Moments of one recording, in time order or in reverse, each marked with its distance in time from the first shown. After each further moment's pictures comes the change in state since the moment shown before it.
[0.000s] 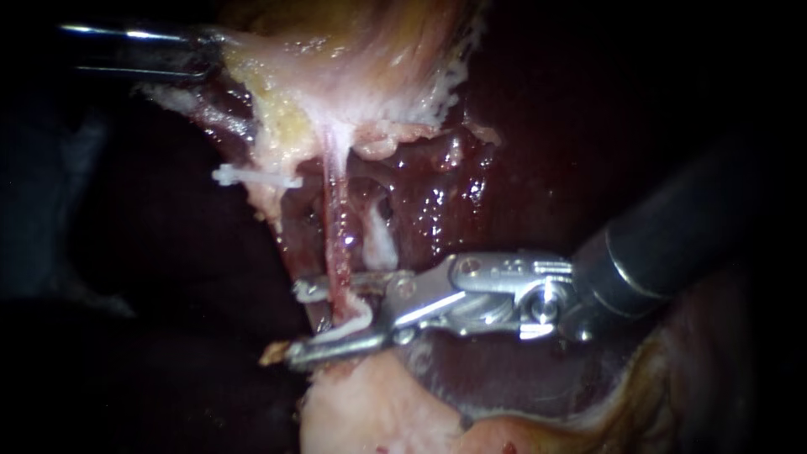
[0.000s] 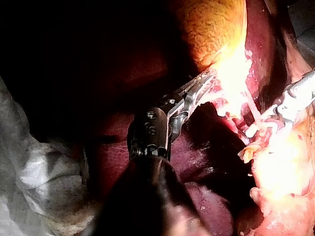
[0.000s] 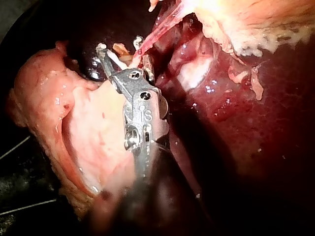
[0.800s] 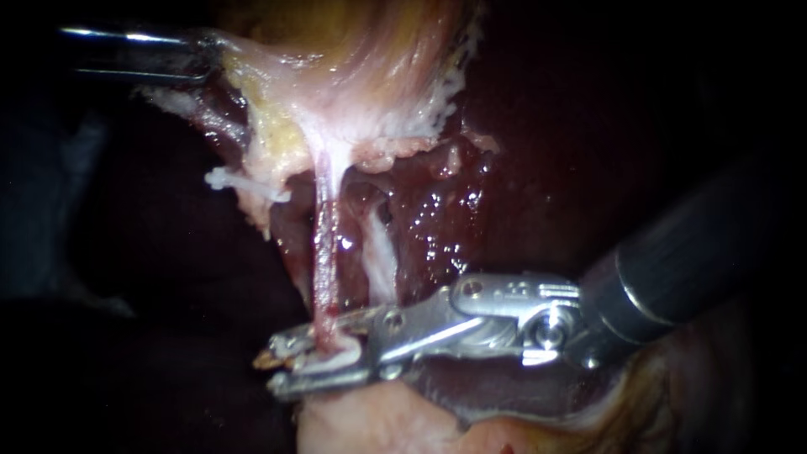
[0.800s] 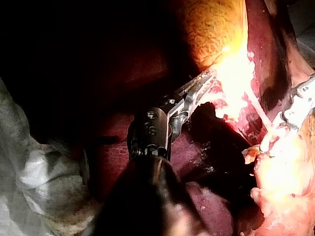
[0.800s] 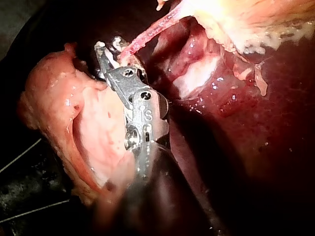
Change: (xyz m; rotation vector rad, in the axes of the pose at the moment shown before) right arm 0.001 -0.001 -0.001 0.079 -0.001 0.091; left arm 0.000 0.000 0.000 0.000 0.000 0.000
